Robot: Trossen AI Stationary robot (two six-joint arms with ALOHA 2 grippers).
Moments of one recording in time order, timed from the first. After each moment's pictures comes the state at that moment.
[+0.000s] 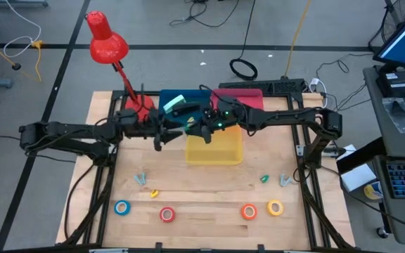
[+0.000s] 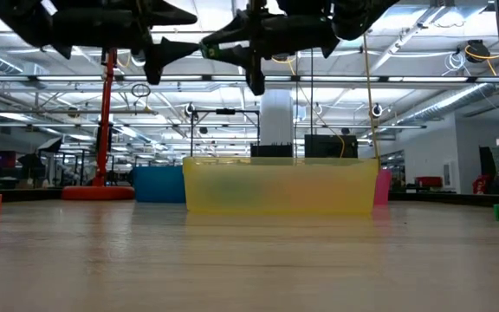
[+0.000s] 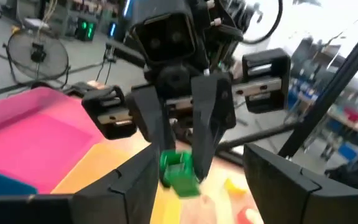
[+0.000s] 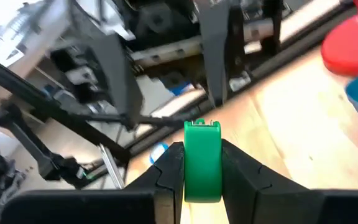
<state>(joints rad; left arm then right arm) 0.24 1.04 0.51 0.53 0.22 -0.41 -0.23 1.73 1.24 0.25 -0.43 0.60</state>
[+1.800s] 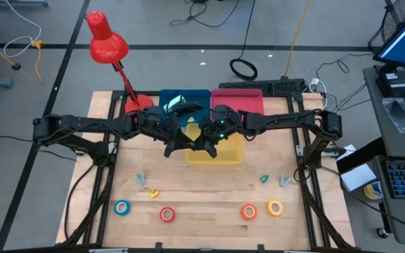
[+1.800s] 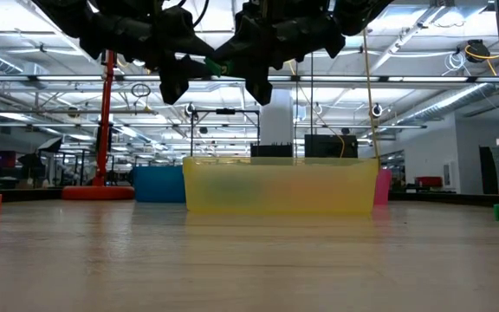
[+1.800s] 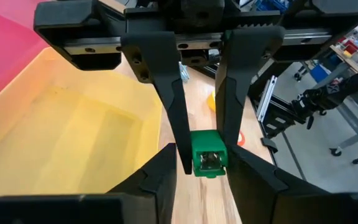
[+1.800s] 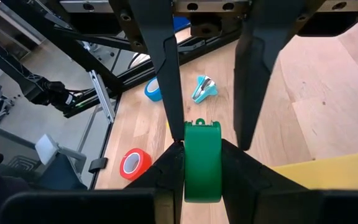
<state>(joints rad) 0.24 1.26 0.71 0.19 0.45 -0.38 -0.17 1.73 1.23 0.07 -0.50 0.40</state>
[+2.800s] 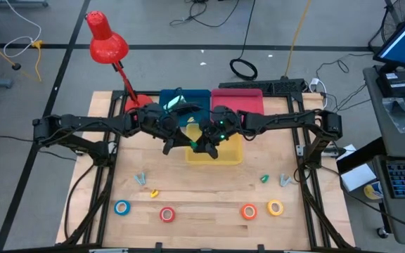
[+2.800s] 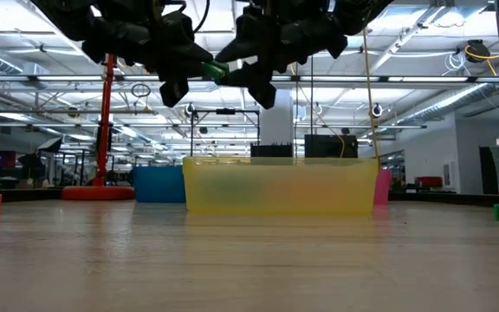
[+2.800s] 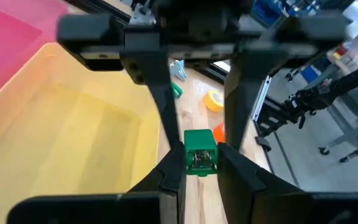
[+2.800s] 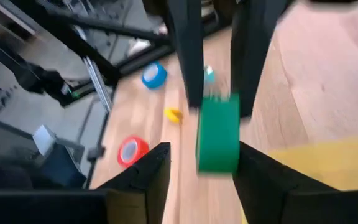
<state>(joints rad) 0.29 1.26 0.71 0.18 0.54 -0.38 -0.17 1.73 1.23 -0.02 -0.50 0.37</state>
